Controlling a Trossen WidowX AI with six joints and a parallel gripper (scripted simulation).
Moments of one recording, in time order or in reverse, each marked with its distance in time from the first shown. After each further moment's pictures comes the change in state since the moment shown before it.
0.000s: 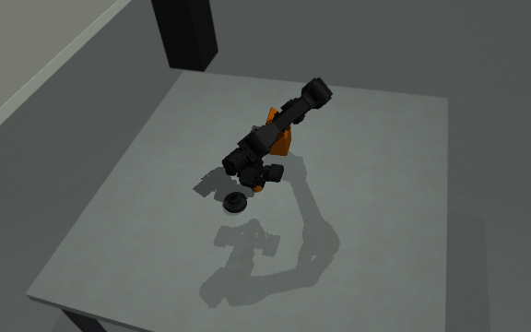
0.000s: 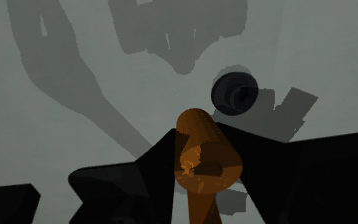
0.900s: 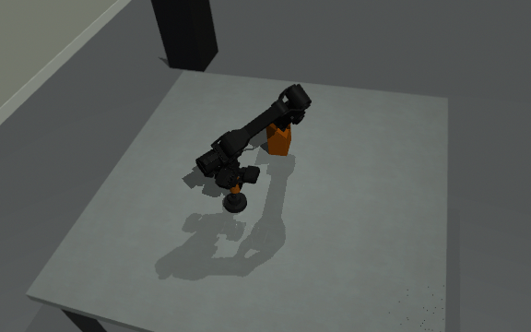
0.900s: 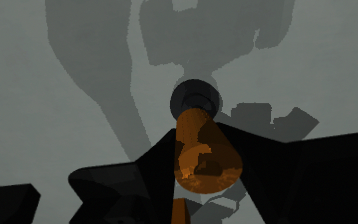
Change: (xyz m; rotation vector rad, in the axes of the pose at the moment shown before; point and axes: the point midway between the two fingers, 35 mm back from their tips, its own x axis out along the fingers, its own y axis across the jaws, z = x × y) arm 0.026 -0.085 0.000 -0.002 0.000 0.007
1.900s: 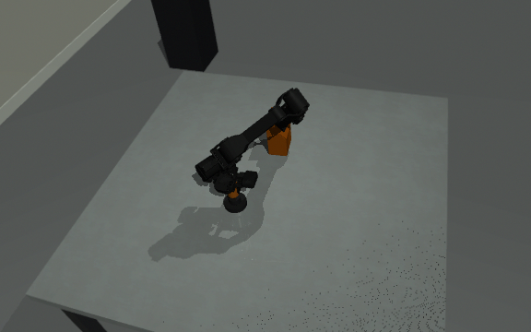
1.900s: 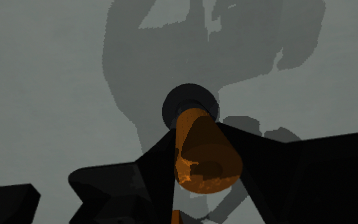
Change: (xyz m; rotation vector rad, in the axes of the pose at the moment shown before) arm 0.024 -0.009 0.003 -0.018 -0.005 -0.011
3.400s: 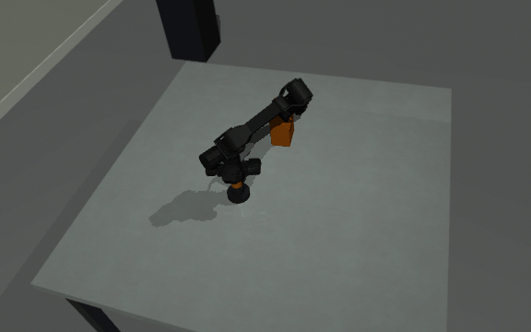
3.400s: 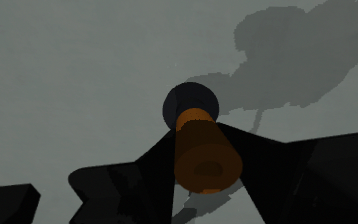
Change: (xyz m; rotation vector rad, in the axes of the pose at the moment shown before) arm 0.001 0.001 -0.002 -0.210 0.000 0.001
